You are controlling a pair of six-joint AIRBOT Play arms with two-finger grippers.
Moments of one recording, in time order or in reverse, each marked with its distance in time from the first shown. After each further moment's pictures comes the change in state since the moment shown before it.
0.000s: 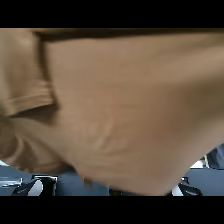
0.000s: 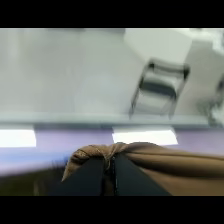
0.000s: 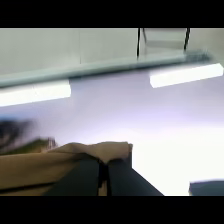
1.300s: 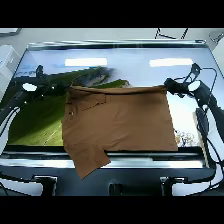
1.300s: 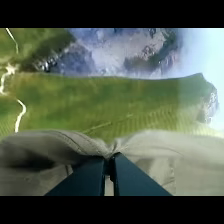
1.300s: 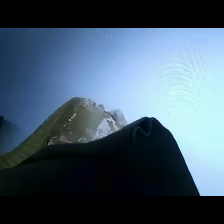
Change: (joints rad) left arm -0.312 -0.798 -0.591 -0.220 0.652 0.240; right arm 0.134 -0.757 -0.537 0.250 -0.838 0.030
